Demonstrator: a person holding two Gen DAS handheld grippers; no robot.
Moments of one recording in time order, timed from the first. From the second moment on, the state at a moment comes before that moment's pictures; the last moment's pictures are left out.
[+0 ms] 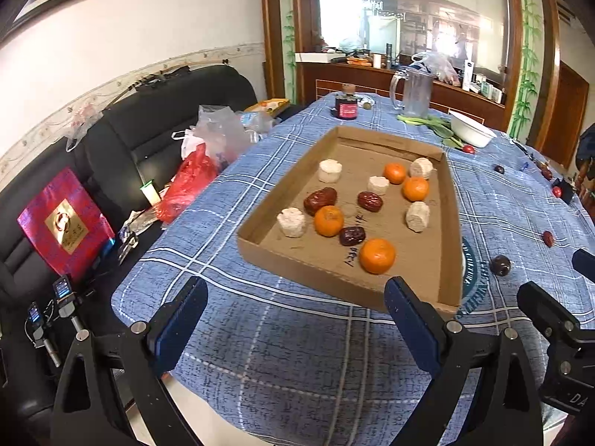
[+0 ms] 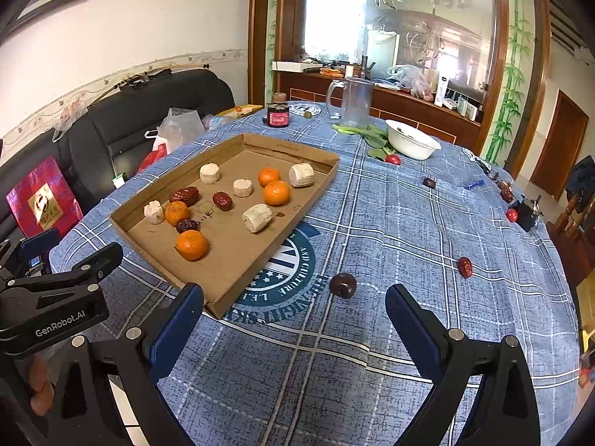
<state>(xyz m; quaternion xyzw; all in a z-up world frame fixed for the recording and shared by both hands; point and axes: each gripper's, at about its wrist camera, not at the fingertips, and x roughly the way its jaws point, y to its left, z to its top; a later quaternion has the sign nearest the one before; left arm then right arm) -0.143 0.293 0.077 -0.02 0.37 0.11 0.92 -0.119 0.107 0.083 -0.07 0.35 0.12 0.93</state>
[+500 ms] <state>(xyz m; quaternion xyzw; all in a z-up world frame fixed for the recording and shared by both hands) -0.148 0.291 0.085 -0.04 0.35 0.10 0.93 -0.123 0.106 0.086 -0.07 0.35 0.12 0.93</state>
